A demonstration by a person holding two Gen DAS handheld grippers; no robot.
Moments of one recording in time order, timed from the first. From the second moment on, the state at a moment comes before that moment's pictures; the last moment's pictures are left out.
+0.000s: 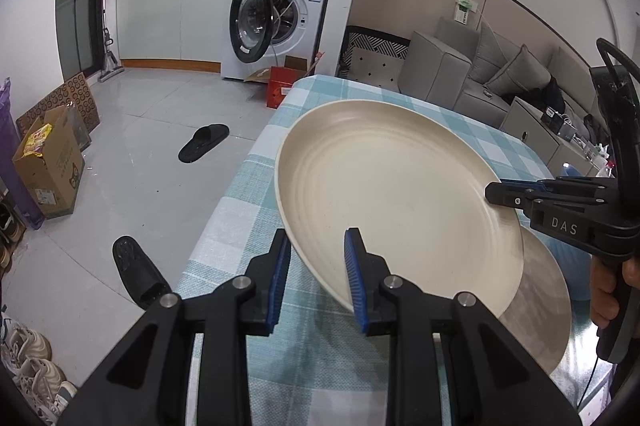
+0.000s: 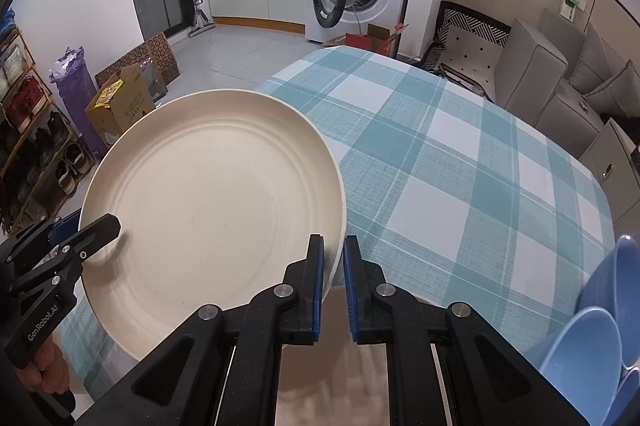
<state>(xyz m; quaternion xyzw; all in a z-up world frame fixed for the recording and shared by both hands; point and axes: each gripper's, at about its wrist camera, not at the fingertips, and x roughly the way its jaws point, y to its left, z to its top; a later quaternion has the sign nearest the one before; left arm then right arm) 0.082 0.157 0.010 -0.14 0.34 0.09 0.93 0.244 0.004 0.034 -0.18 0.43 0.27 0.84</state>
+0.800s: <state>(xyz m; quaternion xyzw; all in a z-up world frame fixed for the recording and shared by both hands) 0.081 0.106 0.030 -0.11 0.33 0.03 0.94 0.216 -0.071 0.060 -0.16 0.43 0.23 0.86</state>
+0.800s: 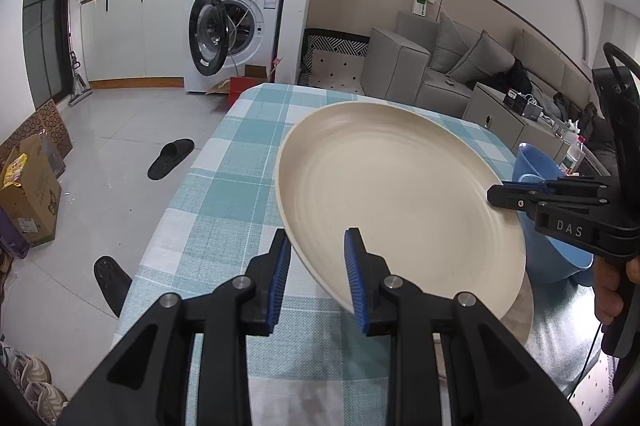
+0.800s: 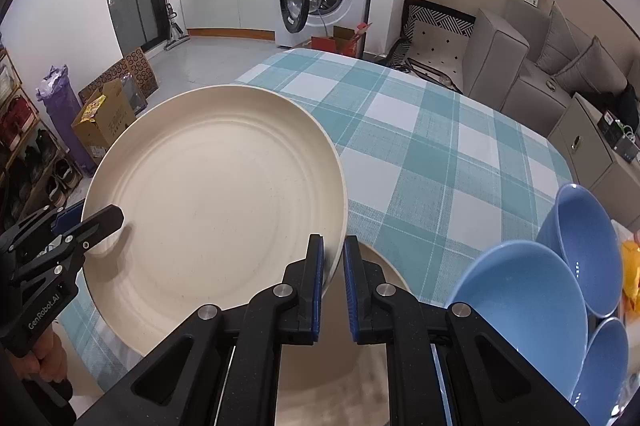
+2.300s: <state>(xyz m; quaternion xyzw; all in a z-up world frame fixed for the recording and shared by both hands) 0.093 0.052 0.009 -0.03 0.38 -0.03 0.92 0.165 -0.131 0.023 -0.16 0.46 0.16 0.86</state>
